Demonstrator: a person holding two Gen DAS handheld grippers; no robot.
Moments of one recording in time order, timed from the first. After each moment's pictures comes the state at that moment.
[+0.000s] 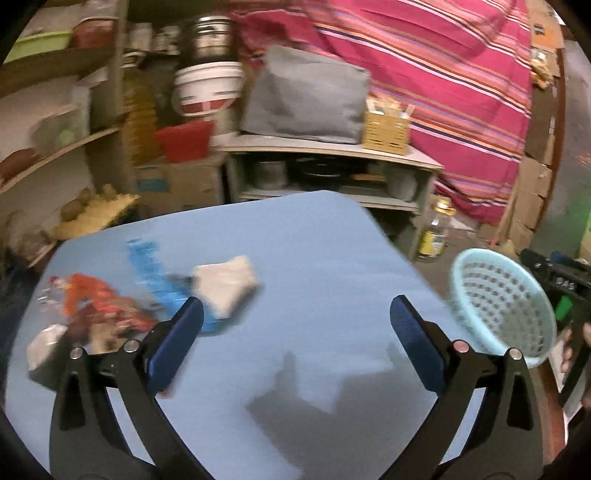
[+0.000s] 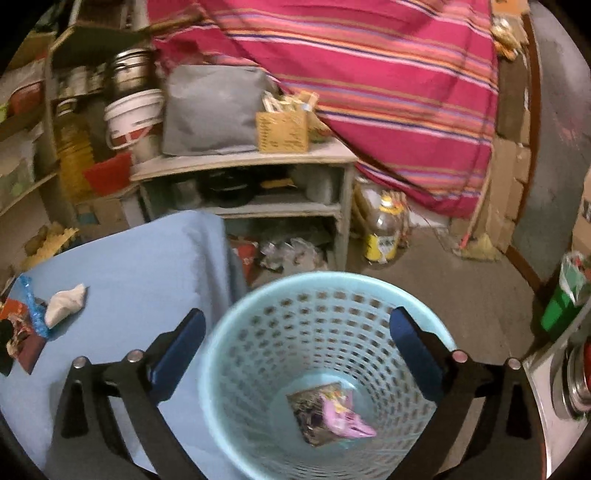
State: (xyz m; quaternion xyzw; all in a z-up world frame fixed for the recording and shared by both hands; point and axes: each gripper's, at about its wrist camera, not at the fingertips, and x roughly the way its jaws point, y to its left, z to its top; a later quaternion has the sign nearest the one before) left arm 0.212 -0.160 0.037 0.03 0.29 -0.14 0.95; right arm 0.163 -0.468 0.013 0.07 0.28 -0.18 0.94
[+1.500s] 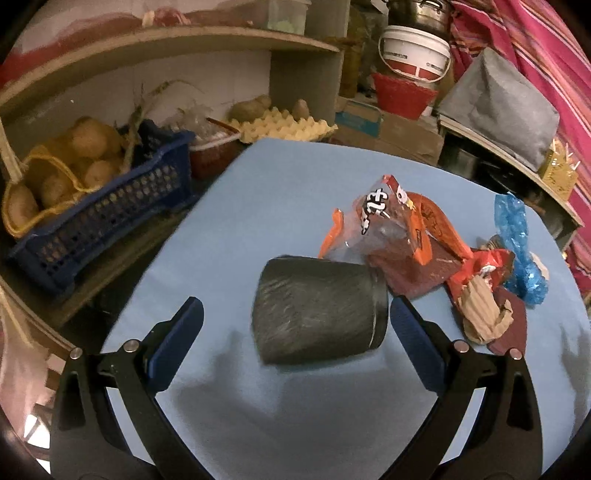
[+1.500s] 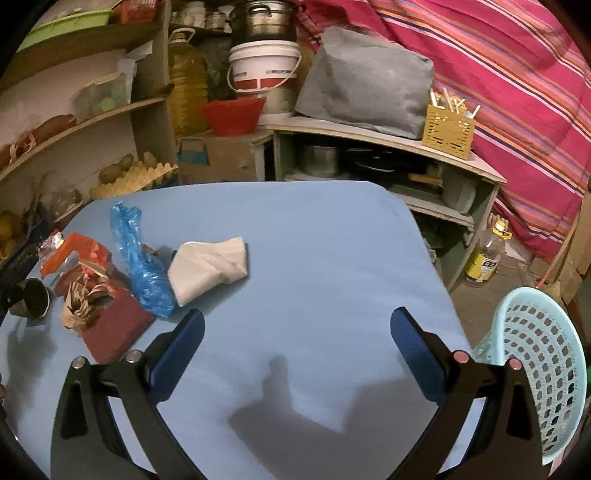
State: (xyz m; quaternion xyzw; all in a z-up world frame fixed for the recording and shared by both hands) left arm 0.254 0.166 -0.040 -0.08 0.37 0.08 0.92; right arm 0.252 -0.237 -0.022 0.00 0.33 -0.02 0.94
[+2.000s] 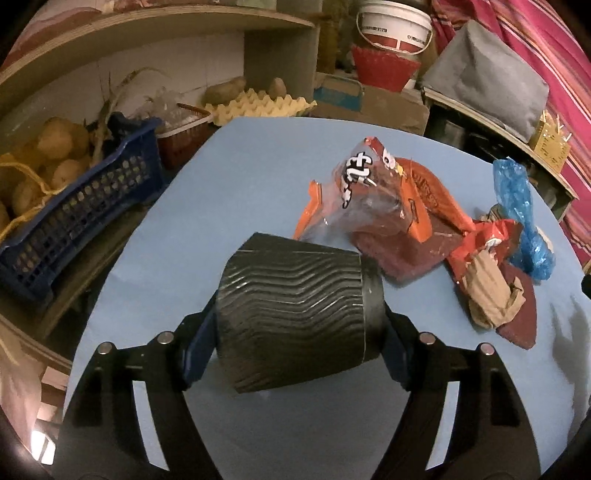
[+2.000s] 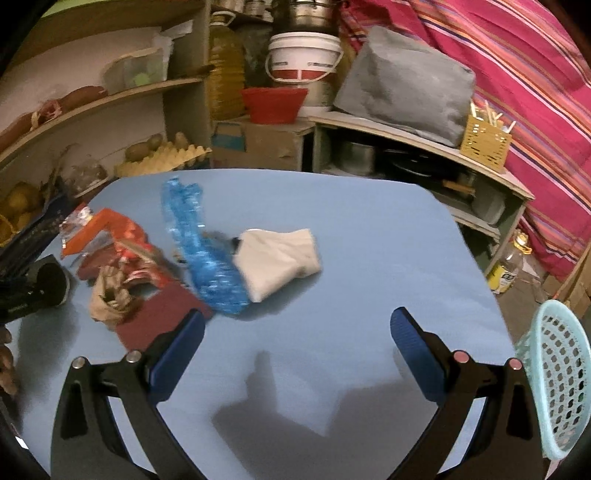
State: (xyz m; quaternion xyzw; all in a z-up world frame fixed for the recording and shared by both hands) left arm 0.271 0.152 -0.061 -0.06 0.40 0.05 0.91; right arm 0.256 -0.168 -0.031 -0.03 0.34 0.02 0.94
